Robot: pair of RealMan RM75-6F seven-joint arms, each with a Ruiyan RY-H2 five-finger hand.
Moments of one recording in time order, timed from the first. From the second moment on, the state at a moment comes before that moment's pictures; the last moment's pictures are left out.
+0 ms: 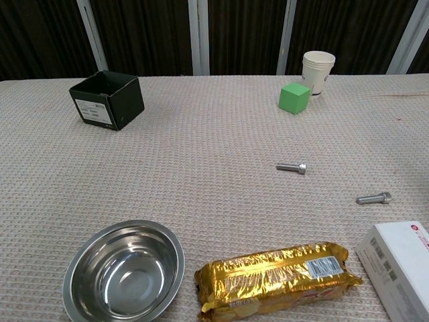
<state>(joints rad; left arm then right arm) 0.00 -1.05 -0.09 -1.66 1.45 1.60 -0.03 0.17 -1.23 0.11 -1.74 -1.43 1.34 -0.11</state>
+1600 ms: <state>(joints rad) 0.00 -1.05 -0.10 -1.66 1.42 1.58 -0.02 0.38 -1.57 0.16 -1.53 -1.14 1.13 -0.39</state>
